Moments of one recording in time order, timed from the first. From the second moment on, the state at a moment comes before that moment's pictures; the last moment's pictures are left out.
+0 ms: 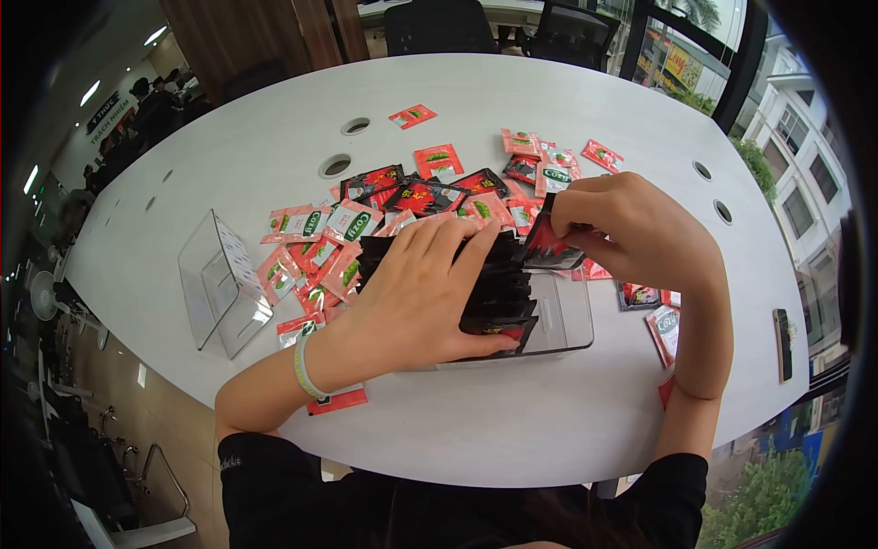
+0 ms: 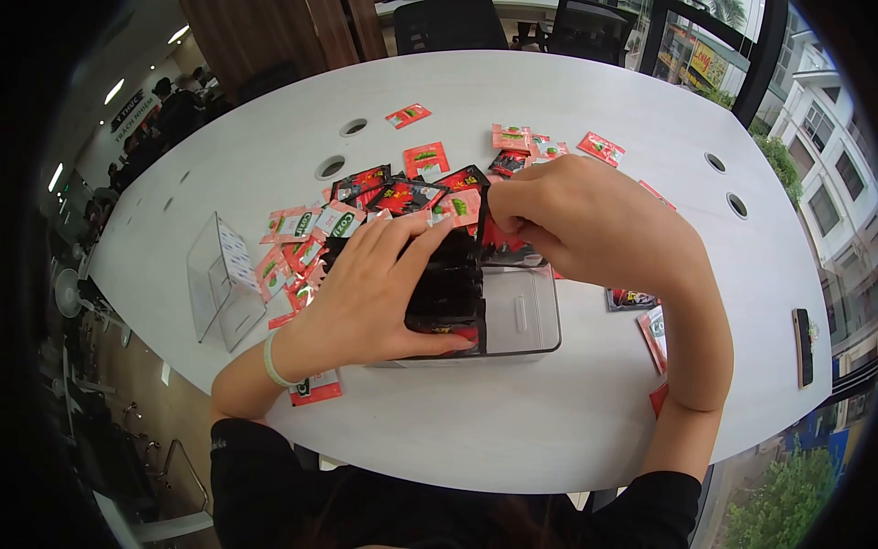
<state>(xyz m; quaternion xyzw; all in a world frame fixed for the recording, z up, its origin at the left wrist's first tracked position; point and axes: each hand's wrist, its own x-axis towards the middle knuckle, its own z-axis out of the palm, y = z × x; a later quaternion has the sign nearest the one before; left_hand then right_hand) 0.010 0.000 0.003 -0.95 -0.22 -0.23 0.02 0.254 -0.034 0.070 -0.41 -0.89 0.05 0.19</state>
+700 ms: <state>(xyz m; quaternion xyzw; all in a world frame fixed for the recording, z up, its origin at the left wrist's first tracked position) 0.008 0.002 0.004 -0.95 -0.20 -0.24 0.01 0.272 -0.027 0.079 -0.44 -0.87 0.04 0.22</state>
